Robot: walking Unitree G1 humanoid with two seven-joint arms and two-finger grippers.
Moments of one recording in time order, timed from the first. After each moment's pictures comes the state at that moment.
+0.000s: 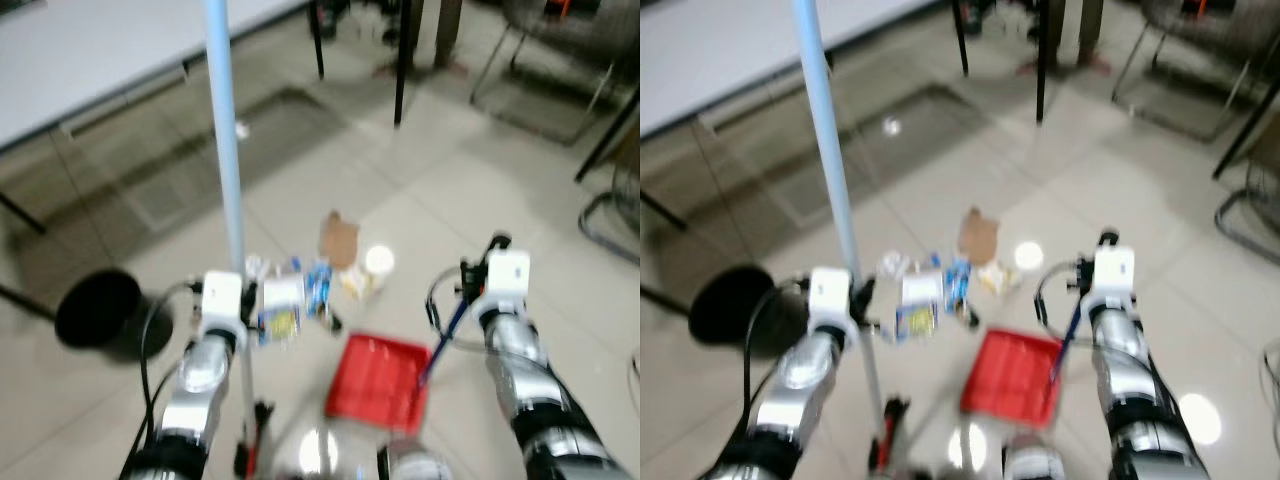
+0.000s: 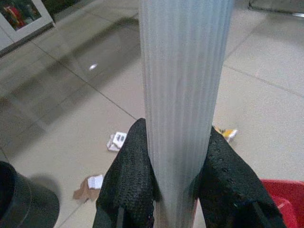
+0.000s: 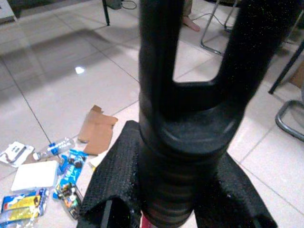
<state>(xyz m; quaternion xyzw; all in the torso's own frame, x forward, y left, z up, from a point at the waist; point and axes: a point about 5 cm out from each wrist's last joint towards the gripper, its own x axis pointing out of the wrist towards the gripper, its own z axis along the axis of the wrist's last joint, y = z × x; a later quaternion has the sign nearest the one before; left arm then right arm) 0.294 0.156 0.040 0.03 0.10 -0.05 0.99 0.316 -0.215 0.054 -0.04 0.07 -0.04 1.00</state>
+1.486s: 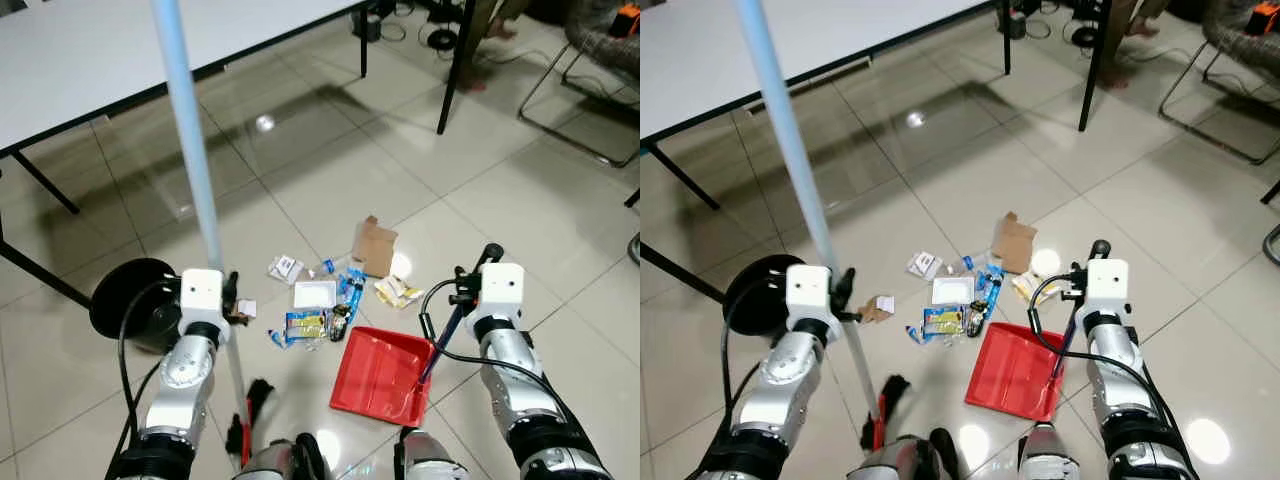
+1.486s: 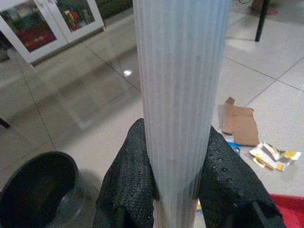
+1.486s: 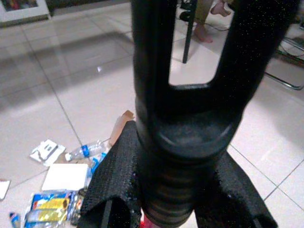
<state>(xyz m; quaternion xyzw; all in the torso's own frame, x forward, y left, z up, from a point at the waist) 0.295 0.177 0.054 0.04 0.06 -0.01 1.00 0.306 -0.209 0.051 -0.05 0.06 -0.04 1.00</state>
